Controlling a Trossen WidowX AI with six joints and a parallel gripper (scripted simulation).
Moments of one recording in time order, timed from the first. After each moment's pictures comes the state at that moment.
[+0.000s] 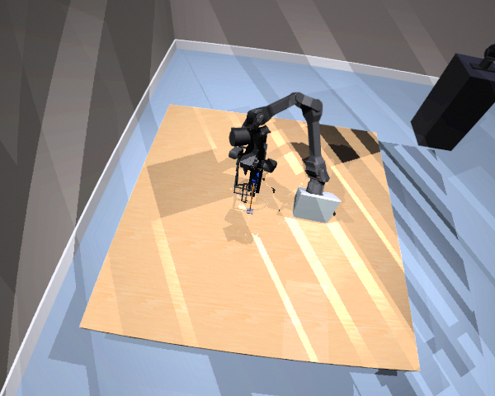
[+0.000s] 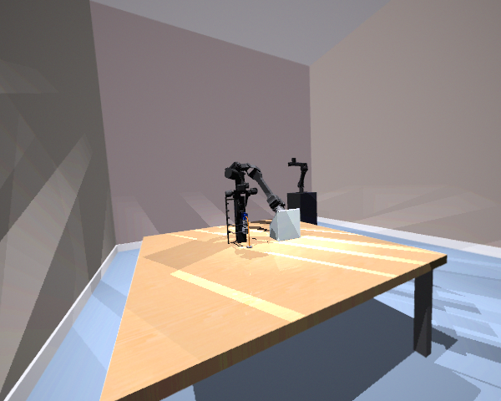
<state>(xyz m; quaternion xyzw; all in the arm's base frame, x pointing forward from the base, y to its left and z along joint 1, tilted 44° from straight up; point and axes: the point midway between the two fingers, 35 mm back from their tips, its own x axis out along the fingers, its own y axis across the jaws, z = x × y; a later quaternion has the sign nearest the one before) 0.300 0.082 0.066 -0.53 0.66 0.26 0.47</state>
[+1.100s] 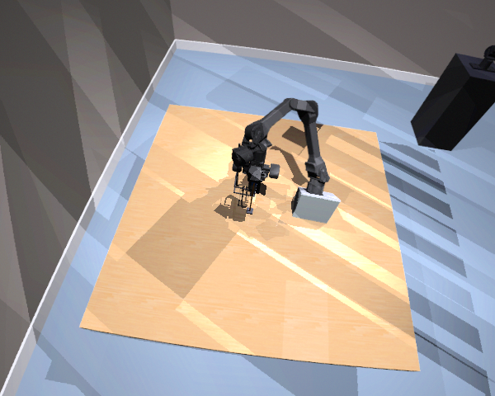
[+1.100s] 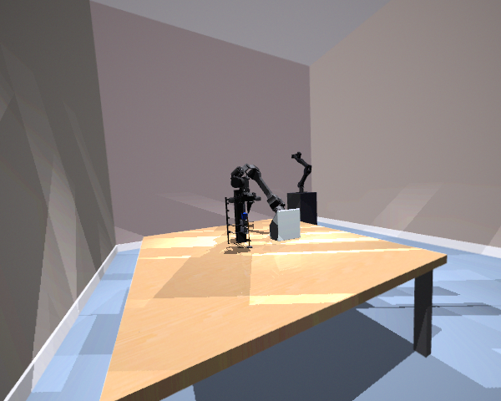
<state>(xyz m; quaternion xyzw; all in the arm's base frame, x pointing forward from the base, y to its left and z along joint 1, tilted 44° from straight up) 0.278 0.047 0.040 -0.62 0.67 0.27 0.30</state>
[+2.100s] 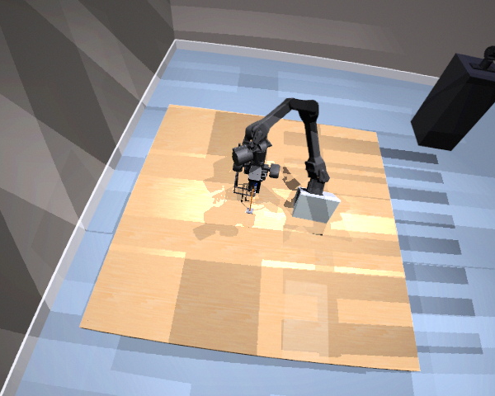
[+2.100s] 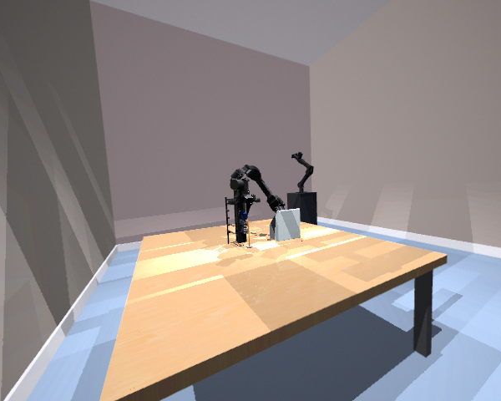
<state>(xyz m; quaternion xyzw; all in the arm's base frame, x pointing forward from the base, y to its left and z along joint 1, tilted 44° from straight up) 0.276 0.032 0.040 -0.62 0.67 0.27 0.29</state>
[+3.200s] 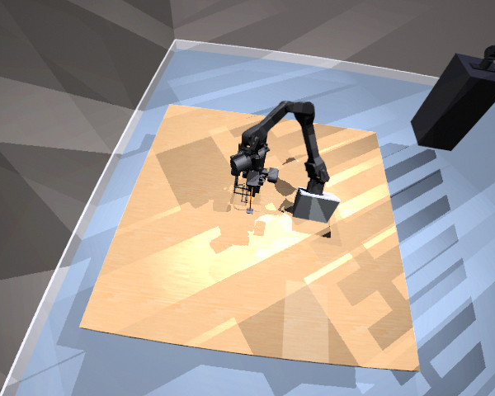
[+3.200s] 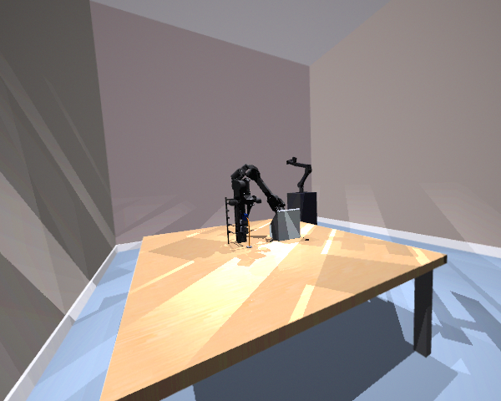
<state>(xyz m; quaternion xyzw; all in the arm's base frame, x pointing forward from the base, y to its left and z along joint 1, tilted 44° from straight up) 0.279 0.043 0.024 -0.62 0.69 0.24 0.28</state>
